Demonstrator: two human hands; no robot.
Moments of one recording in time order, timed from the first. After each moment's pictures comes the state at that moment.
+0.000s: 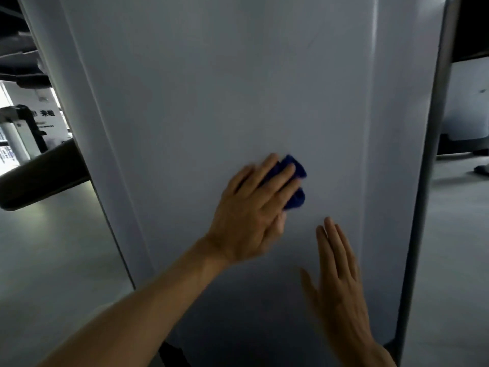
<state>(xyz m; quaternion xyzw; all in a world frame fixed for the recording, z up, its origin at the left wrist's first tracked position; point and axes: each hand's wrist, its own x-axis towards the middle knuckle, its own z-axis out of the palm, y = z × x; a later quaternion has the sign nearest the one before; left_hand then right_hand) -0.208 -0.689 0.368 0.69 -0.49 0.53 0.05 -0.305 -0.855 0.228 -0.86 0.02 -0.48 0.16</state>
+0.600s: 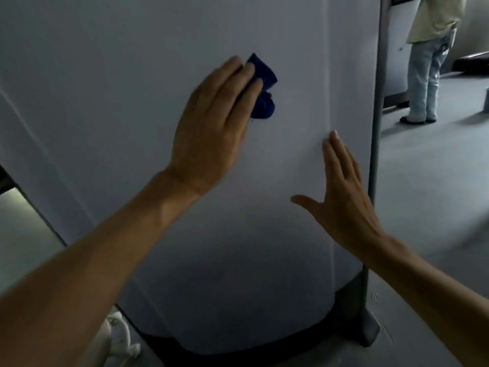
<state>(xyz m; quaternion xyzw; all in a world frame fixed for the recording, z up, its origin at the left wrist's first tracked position) -0.187 -0.702 0.434 0.59 -0.52 0.62 0.06 -0.316 -0.892 0.293 -0.88 0.10 -0.44 0.17</state>
